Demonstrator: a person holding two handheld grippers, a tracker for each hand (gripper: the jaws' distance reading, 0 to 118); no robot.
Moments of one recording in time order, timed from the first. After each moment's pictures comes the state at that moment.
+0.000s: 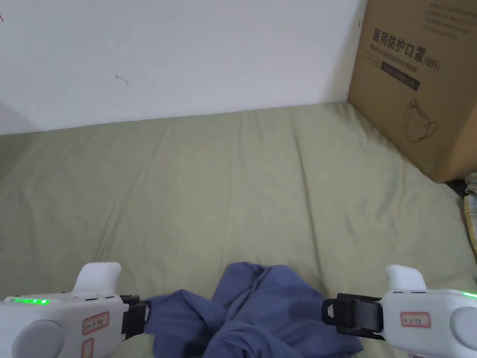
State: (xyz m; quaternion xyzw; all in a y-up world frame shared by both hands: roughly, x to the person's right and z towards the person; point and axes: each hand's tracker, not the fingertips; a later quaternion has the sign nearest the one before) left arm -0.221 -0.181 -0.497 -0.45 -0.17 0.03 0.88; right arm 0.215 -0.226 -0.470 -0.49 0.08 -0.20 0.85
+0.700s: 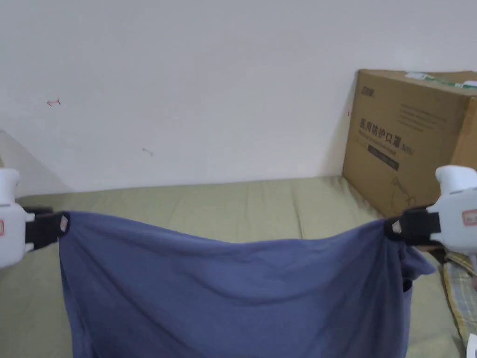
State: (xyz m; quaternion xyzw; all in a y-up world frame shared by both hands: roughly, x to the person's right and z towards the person) left arm -0.317 0.064 -0.441 -0.21 -0.09 0.00 0.97; right arm 0.245 0.063 -0.420 -0.30 0.09 -0.06 0.95
